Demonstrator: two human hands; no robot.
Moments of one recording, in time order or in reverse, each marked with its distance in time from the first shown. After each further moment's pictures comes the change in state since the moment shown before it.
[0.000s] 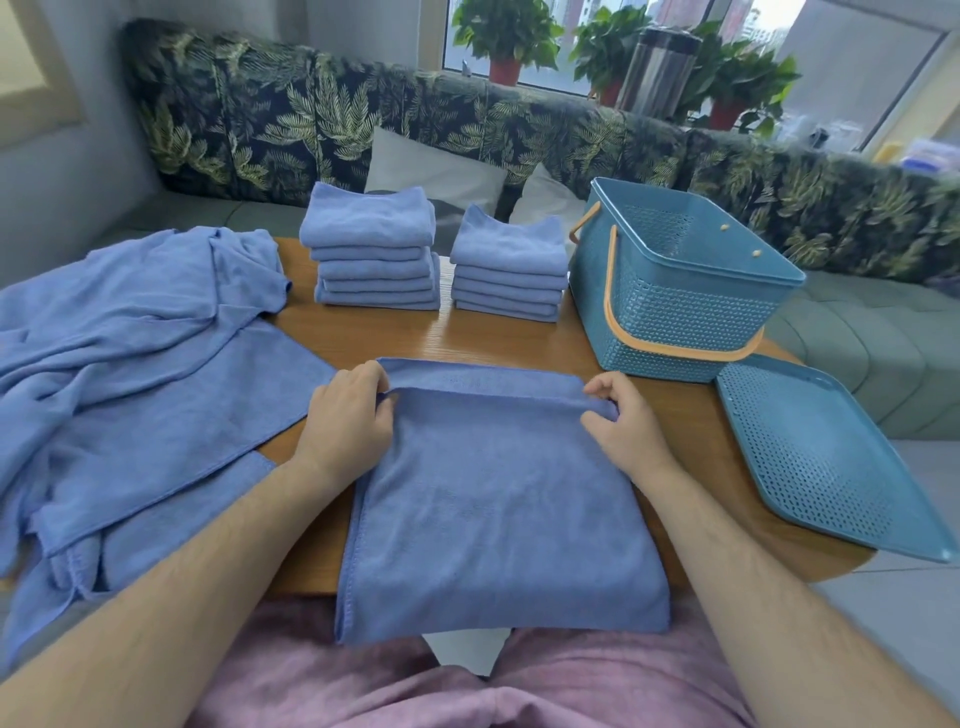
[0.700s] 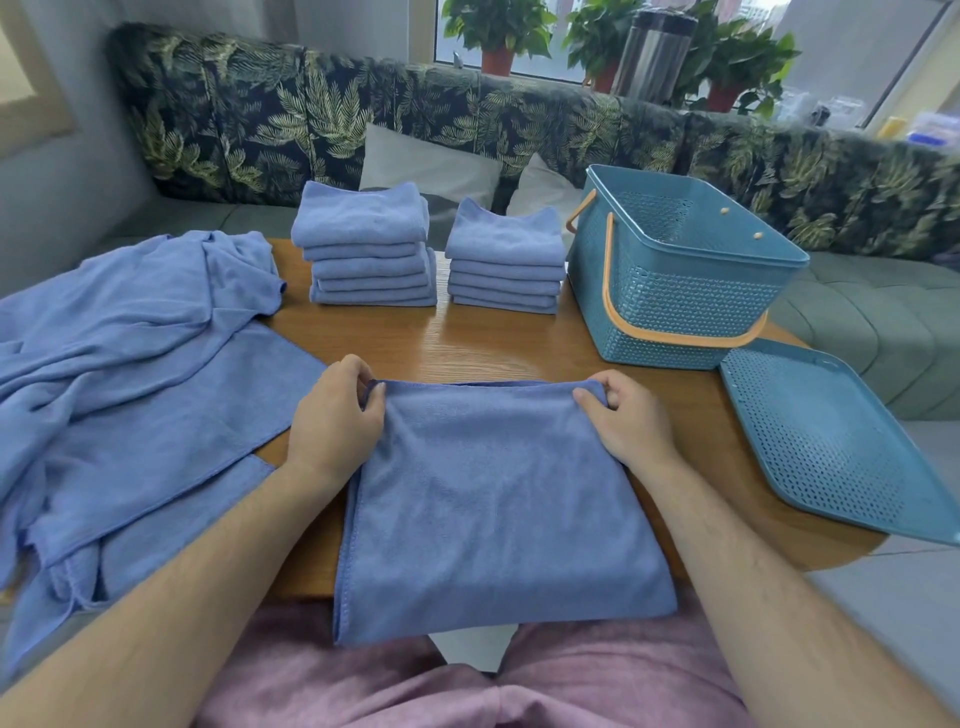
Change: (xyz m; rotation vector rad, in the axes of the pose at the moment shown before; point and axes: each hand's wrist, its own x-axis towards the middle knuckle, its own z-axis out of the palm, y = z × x) left_hand 0.000 0.002 -0.003 -0.112 0.085 -0.154; right_hand 0.003 0.004 0.003 -0.207 0.068 0.042
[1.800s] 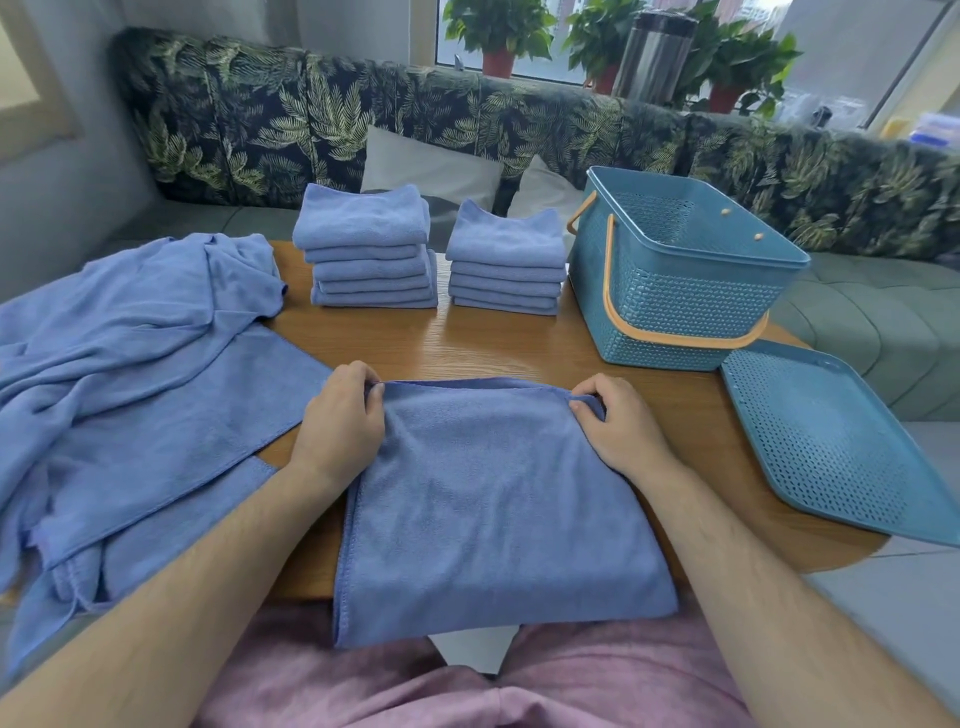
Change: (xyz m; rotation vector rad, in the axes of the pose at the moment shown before) left_hand -0.001 -0.001 0.001 -0.028 -0.060 0.060; right_hand 0.002 0.003 0.004 -0.084 -0.088 -0.219
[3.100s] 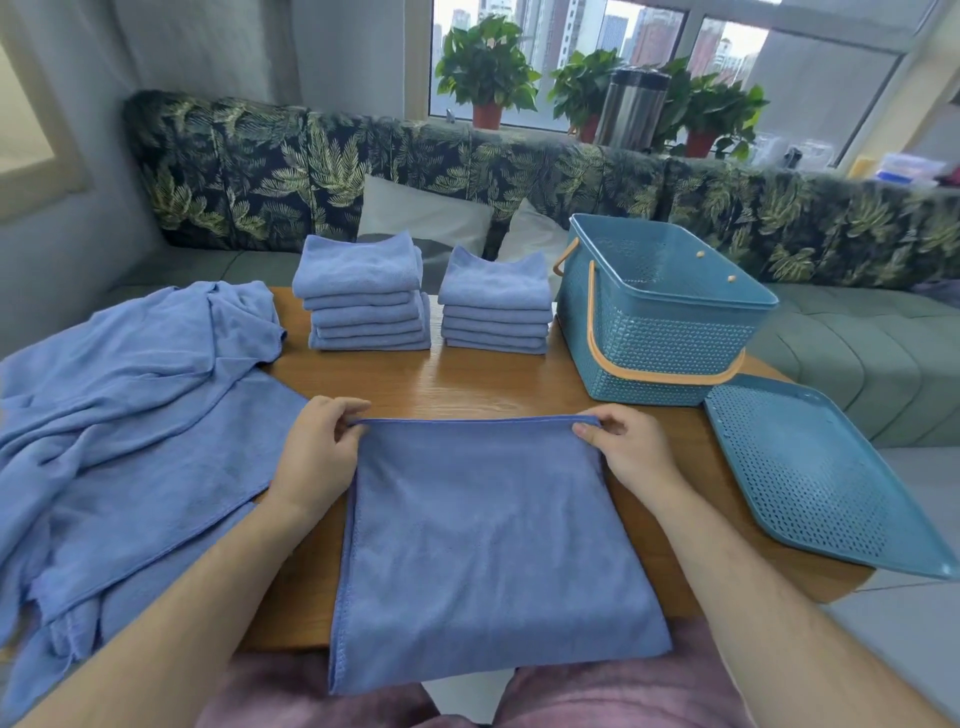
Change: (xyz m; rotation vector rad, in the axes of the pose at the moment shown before) left_hand 0.007 0.005 -0.024 -0.156 0.031 -0.048; right_hand 0.005 -0.013 -0.026 0.406 0.059 0.273
